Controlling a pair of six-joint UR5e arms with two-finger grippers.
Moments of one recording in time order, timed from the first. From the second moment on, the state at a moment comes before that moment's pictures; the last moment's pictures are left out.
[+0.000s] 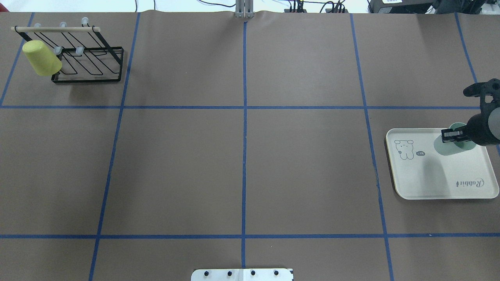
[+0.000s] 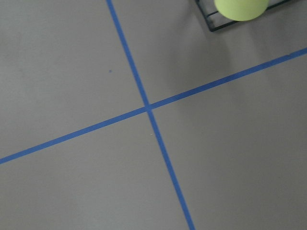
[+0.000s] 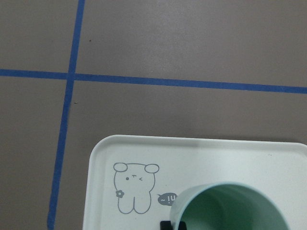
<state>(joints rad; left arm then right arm) -1.61 -1.54 -1.82 -1.45 -2.28 0.30 0.91 -1.75 1.96 -1.11 1.96 0.83</state>
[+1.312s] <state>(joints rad) -1.62 -1.54 -1.82 -1.45 -2.28 0.30 0.98 -1.72 1.92 -1.17 2.04 0.70</state>
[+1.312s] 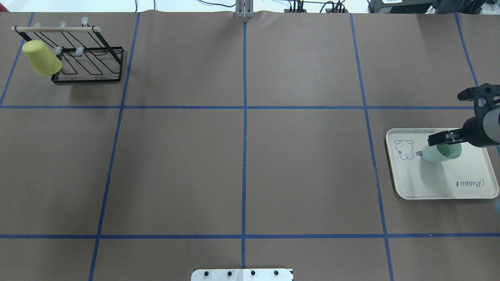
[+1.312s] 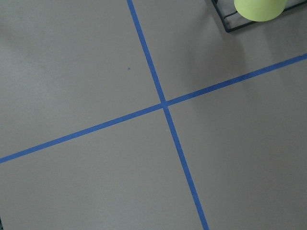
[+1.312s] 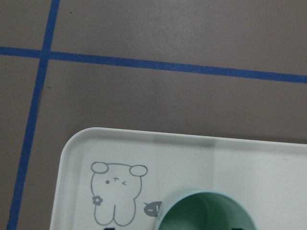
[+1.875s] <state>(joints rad) -1.62 -1.54 -1.82 -1.45 -2.28 0.30 1.26 -1.64 1.92 -1.52 2.17 0.22</state>
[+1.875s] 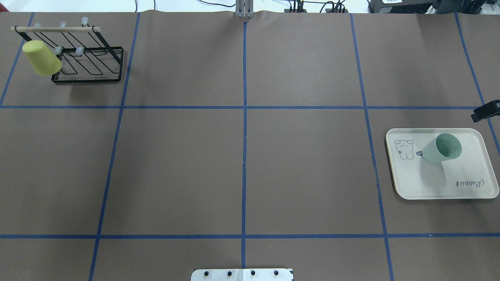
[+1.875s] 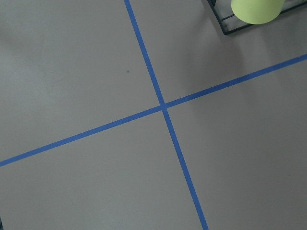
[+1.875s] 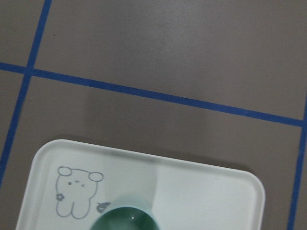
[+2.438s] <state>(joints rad) -1.62 -1.50 -1.81 -1.45 -2.30 0.31 1.56 -1.66 1.89 -1.78 2.26 -0.16</state>
